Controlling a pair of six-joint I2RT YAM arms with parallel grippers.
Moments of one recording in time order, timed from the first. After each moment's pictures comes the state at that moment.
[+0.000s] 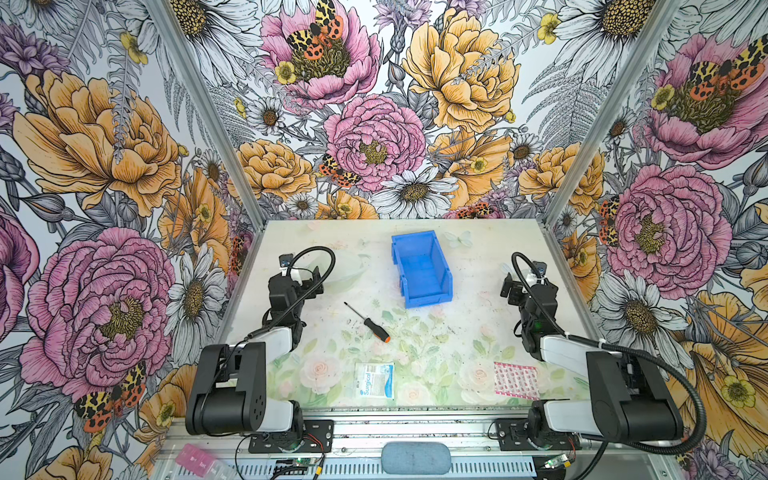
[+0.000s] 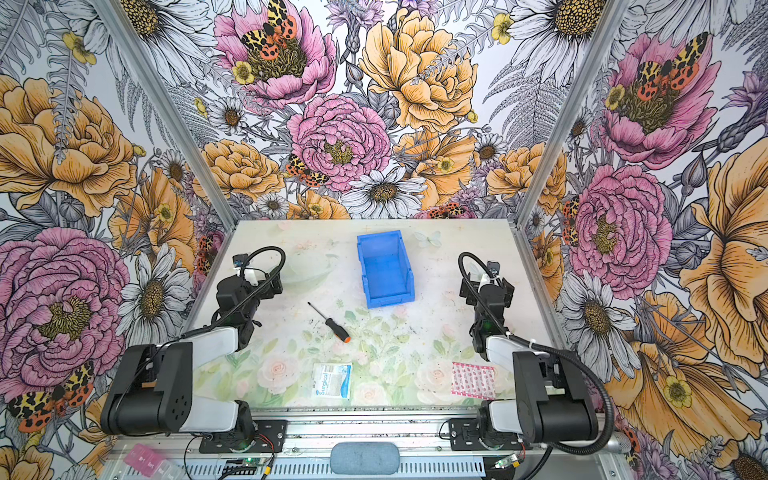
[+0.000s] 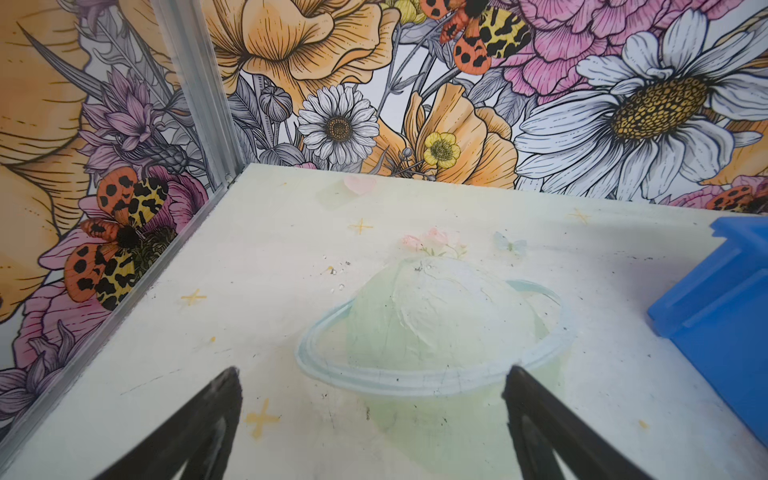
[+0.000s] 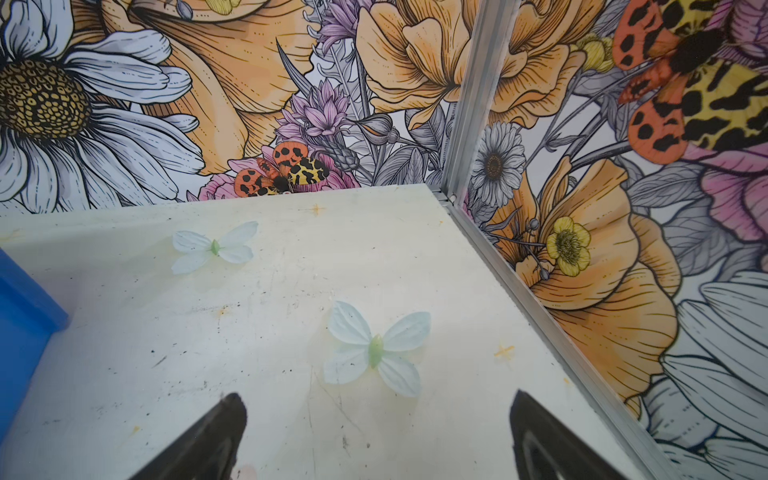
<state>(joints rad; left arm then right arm) 0.04 1.38 0.48 0.65 -0.03 -0.08 0.01 1.31 0.38 0.67 0.26 0.03</state>
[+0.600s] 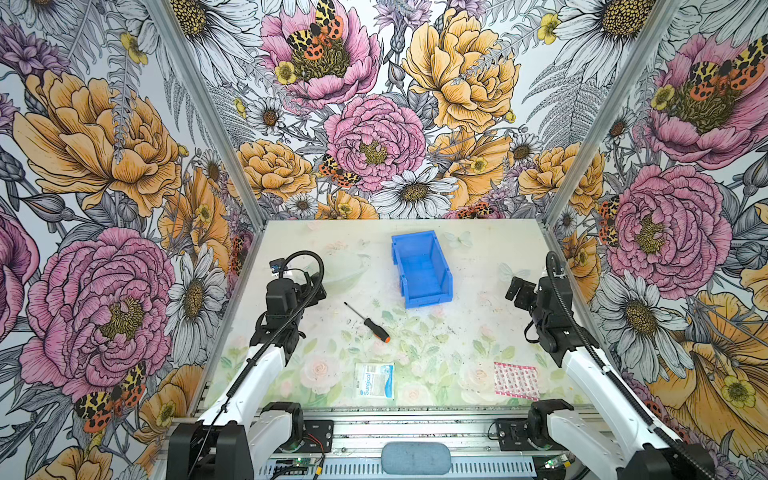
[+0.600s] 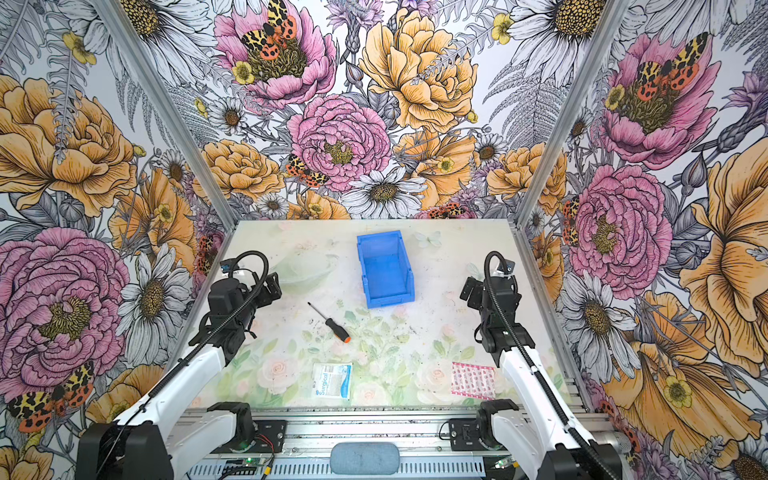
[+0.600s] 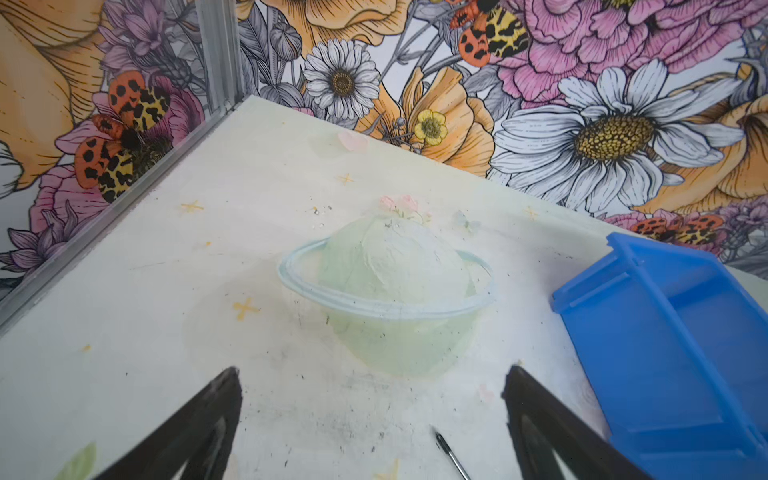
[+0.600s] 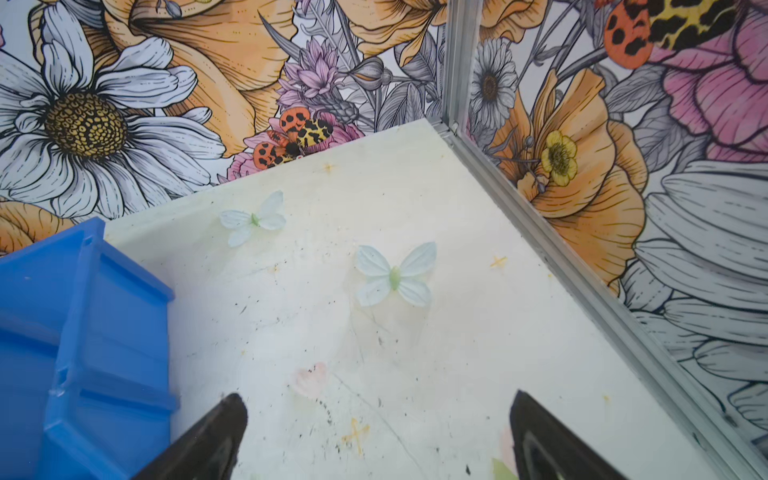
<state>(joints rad) -0.07 1.01 0.53 0.08 -0.11 -0.33 0.09 0.91 0.59 -0.21 0.26 0.32</state>
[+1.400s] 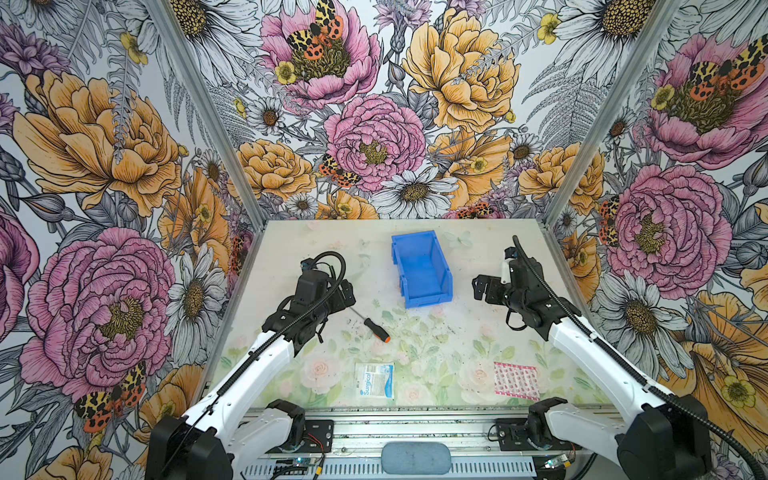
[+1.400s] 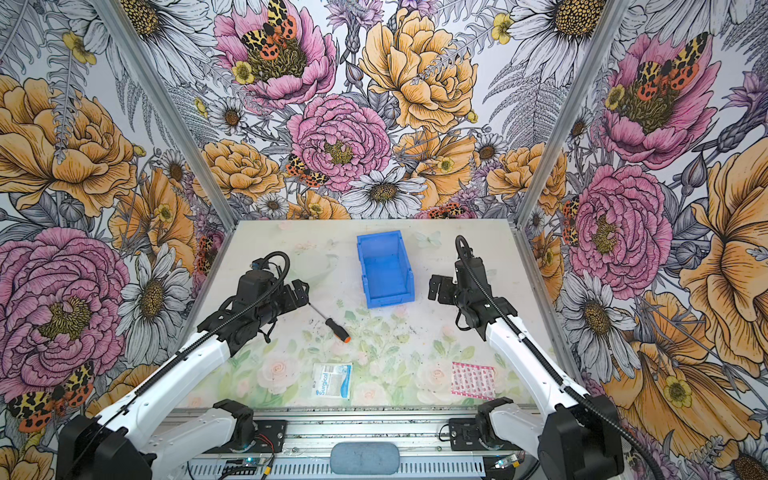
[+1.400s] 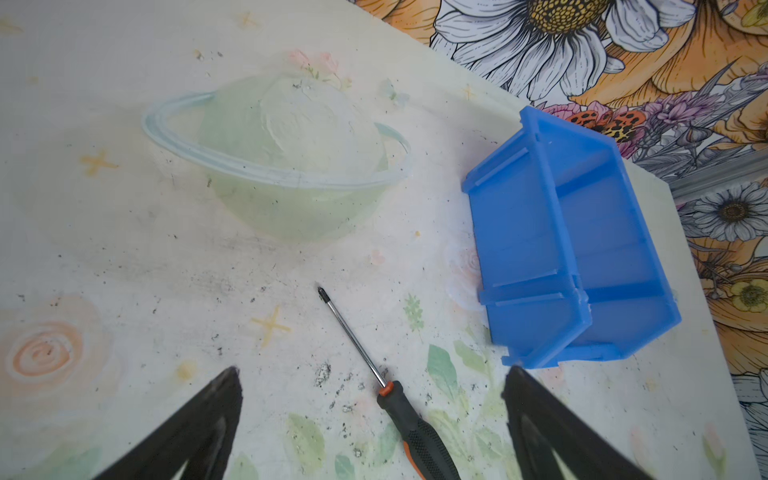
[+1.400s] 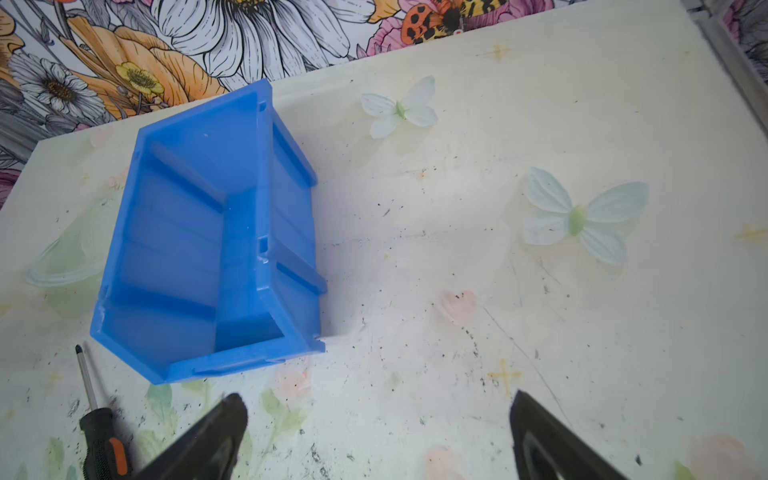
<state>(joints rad) -0.37 1.06 0.76 -0.39 -0.14 -0.64 0.26 1.15 0.84 -0.41 0.00 0.33</state>
